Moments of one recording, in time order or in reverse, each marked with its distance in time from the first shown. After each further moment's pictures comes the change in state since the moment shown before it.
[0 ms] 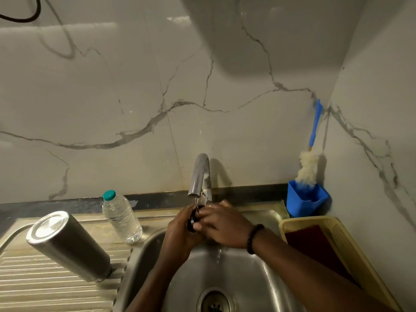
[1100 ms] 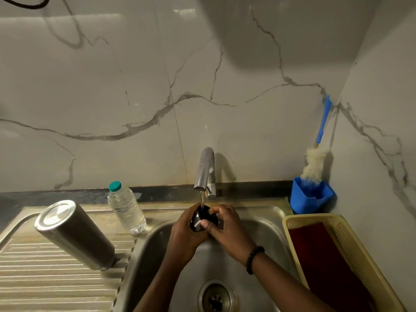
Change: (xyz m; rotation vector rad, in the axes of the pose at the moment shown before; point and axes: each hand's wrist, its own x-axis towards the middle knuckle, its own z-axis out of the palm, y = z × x) left_hand -0.017 -0.004 0.009 -0.035 0.022 -0.137; right_hand -0.016 -0.002 0.055 0.561 0.302 0.525
